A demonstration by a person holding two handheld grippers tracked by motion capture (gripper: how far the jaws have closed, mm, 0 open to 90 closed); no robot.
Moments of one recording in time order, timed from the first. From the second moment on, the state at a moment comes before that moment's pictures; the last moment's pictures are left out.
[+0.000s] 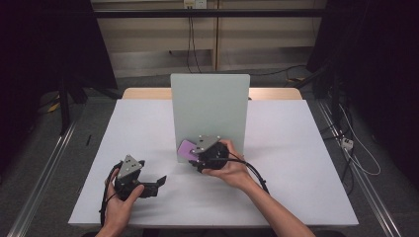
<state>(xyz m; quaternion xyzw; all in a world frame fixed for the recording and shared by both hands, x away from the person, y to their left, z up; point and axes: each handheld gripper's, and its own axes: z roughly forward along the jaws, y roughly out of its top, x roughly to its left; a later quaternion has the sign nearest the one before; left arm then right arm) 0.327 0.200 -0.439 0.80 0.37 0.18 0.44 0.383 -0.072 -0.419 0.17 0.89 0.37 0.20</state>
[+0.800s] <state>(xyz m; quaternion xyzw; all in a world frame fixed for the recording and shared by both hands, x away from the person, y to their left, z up) 0.328 0.206 -0.440 0.79 0.38 0.18 0.44 0.381 -0.087 -0.407 0.19 0.88 0.40 0.16</state>
